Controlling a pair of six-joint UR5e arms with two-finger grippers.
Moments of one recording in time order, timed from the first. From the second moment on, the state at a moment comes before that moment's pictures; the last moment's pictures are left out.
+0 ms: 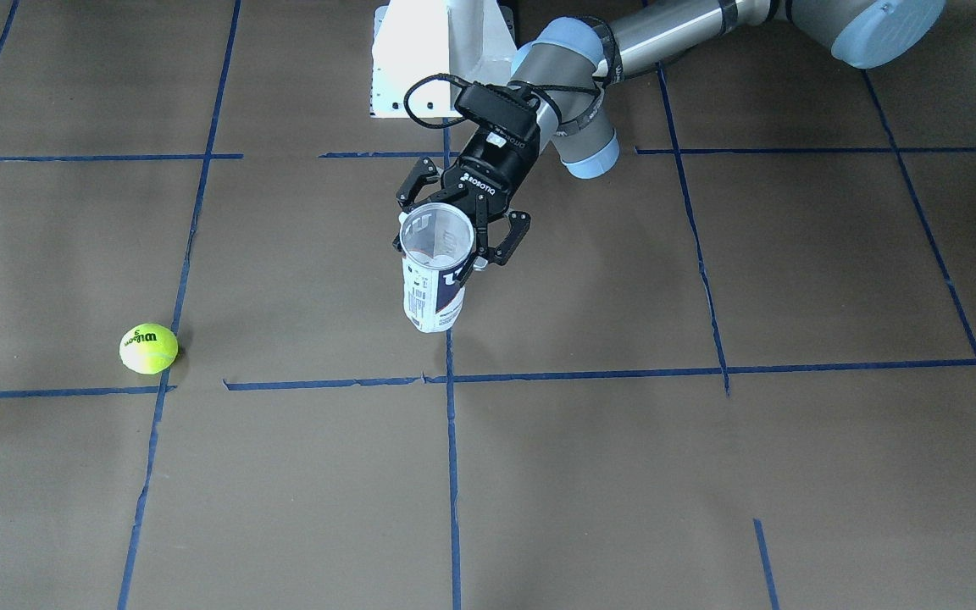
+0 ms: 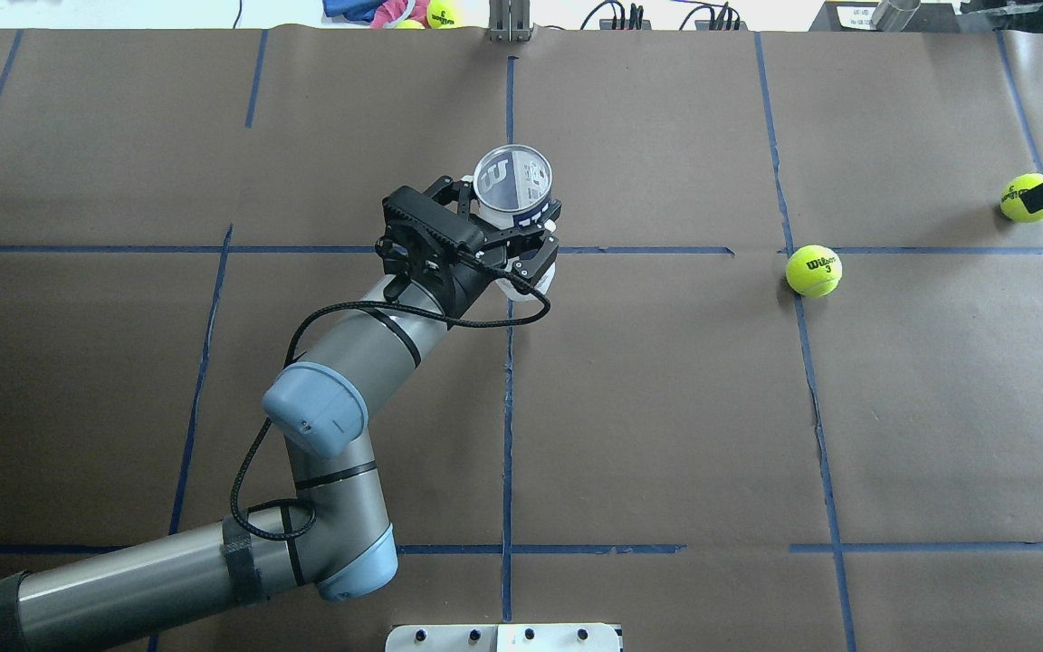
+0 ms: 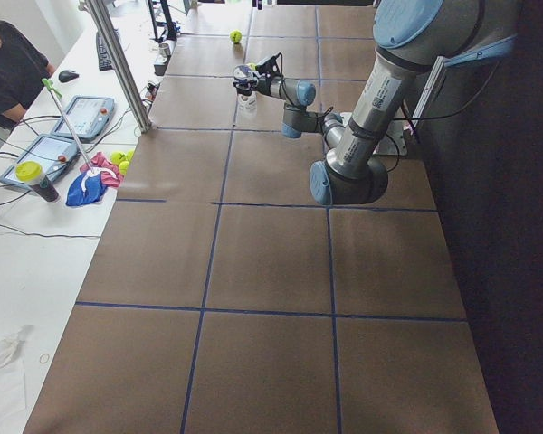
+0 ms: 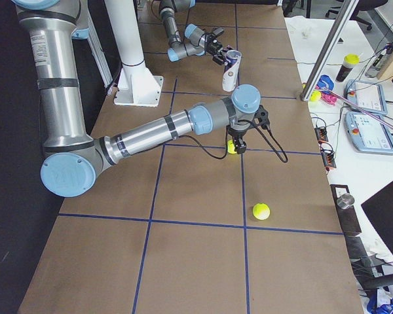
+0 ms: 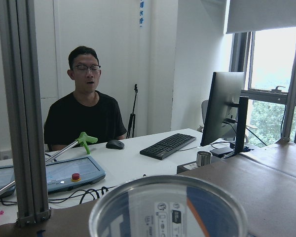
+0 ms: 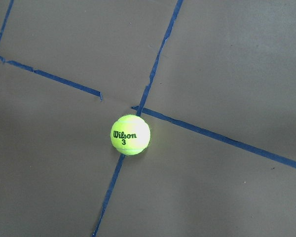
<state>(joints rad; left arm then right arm) -0.37 -2.27 -1.37 -2.97 -0.96 -0.50 1.35 -1.45 1.87 -1.60 2.57 0.10</state>
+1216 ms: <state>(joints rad) -0.33 -2.24 -1.33 -2.99 -0.95 -0.49 0.93 -1.32 1.84 -1.55 2.07 0.69</state>
